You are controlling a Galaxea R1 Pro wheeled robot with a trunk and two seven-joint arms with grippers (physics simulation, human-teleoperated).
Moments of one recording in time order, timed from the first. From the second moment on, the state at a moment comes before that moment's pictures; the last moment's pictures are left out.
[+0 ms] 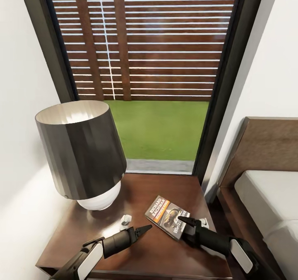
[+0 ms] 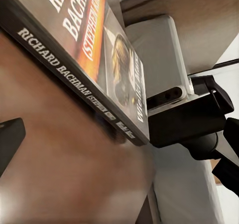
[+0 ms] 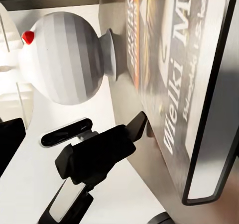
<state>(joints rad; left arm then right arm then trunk) -0.45 0.04 -0.41 -0.64 0.86 0.37 -0.83 -0.44 -0.17 0.00 -0.61 -0.75 0.90 0.96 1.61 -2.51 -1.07</state>
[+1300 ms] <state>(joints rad) -0.45 0.04 -0.41 -0.64 0.86 0.37 -0.83 -0.44 -0.17 0.00 -0.61 -0.75 0.90 0.96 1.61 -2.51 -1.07</state>
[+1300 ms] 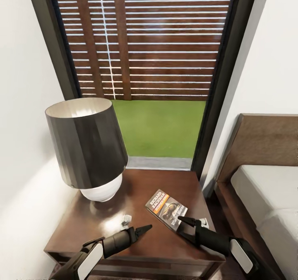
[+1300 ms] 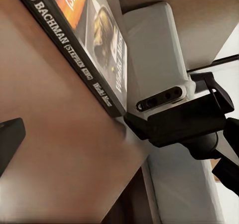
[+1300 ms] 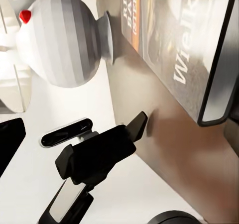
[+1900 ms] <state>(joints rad) -0.45 0.04 -0.41 -0.64 0.86 0.37 -0.83 -0.44 -0.17 0.00 -0.61 -0.75 0.90 0.96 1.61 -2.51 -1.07</state>
